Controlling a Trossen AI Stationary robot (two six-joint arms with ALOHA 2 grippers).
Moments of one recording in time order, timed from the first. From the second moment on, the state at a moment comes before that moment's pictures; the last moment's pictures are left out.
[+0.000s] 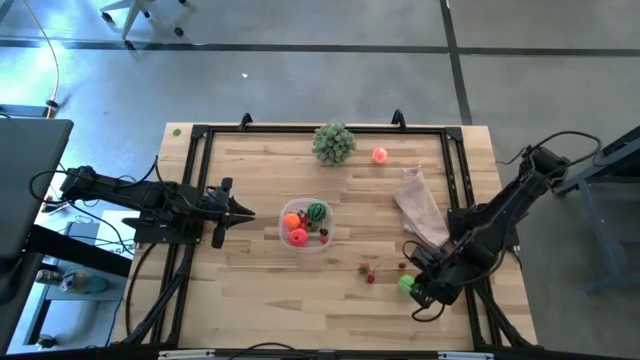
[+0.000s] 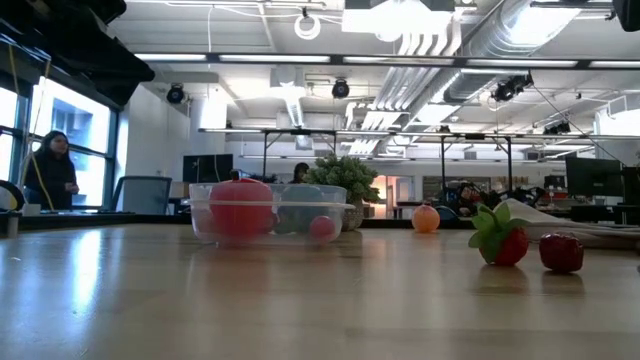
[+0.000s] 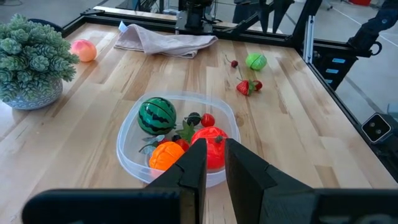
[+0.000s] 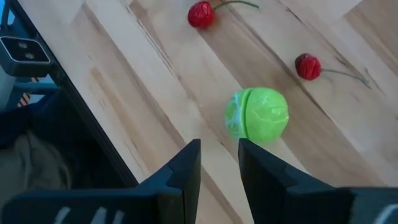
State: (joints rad) left arm -0.10 0.41 0.33 -0.30 -0.18 -0.19; right arm 0.84 1.26 0.85 -0.73 0.17 1.52
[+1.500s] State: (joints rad) left arm -0.10 0.41 0.33 -0.29 -0.18 -0.19; right arm 0.84 1.53 0.85 -0.68 0.15 1.68
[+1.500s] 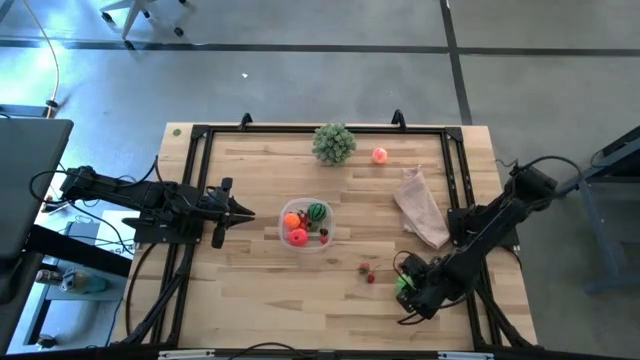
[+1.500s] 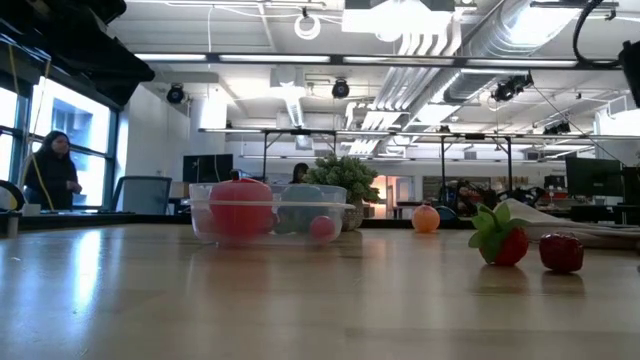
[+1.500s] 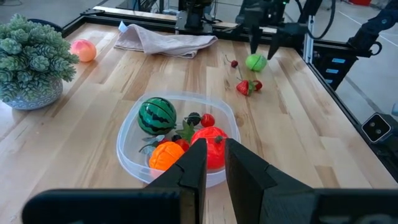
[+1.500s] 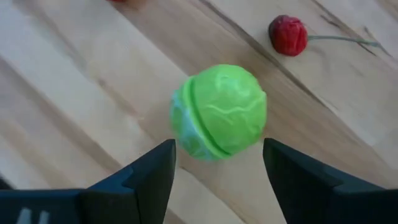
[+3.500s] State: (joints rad) left arm -0.10 0.41 0.33 -0.29 -0.18 -0.19; right arm 0.53 1.62 0.85 -0.59 0.29 1.52
